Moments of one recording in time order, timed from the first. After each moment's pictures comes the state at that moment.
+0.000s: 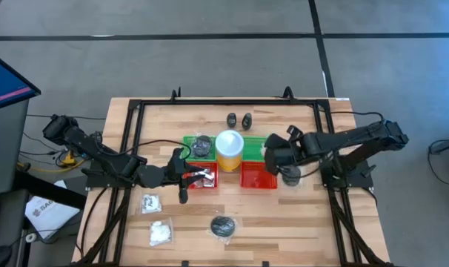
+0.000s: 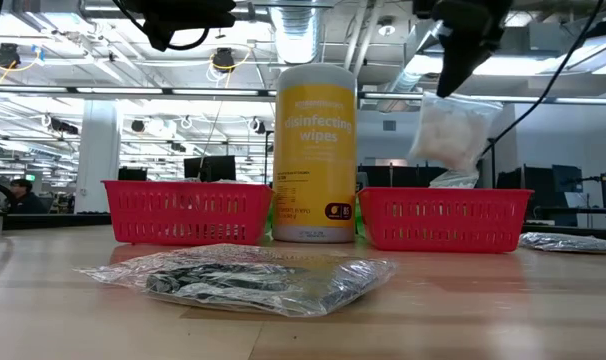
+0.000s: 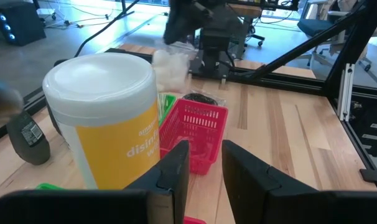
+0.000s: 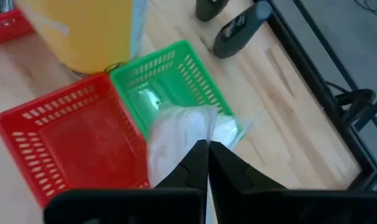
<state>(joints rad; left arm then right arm) -0.45 1.14 0.69 0.11 -0.66 -0.27 0.19 1.40 1.25 -1.16 0.59 0.63</state>
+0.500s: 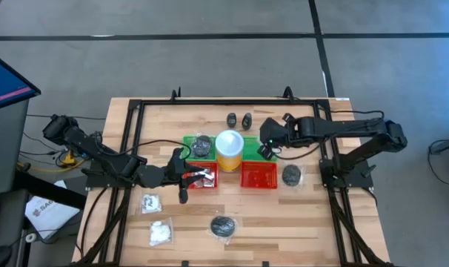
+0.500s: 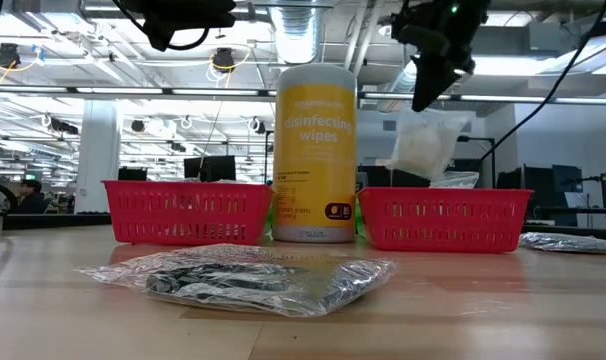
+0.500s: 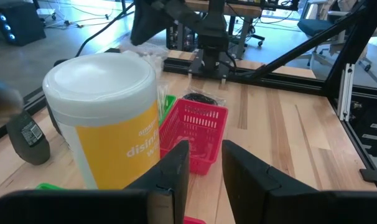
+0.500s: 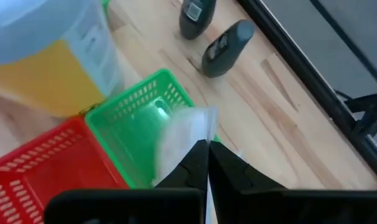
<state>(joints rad) -0.45 1.14 0.69 0.11 -0.66 -0.27 -0.04 1.40 1.23 -0.99 0.47 0.47</state>
